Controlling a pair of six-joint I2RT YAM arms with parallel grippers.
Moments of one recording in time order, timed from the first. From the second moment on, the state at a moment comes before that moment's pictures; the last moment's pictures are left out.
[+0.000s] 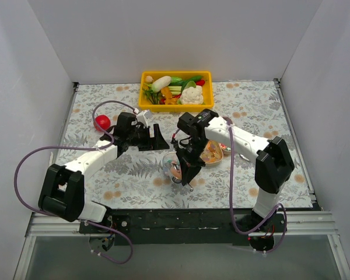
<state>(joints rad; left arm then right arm) -0.38 1.41 0.84 -0.16 0.57 -0.47 0.84 1.79 1.54 -1.37 -0.76 0.39</state>
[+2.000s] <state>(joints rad) -0.38 1.30 0.92 -0.19 0.22 -0.46 0.52 1.81 1.62 -1.36 -0.97 0.46</state>
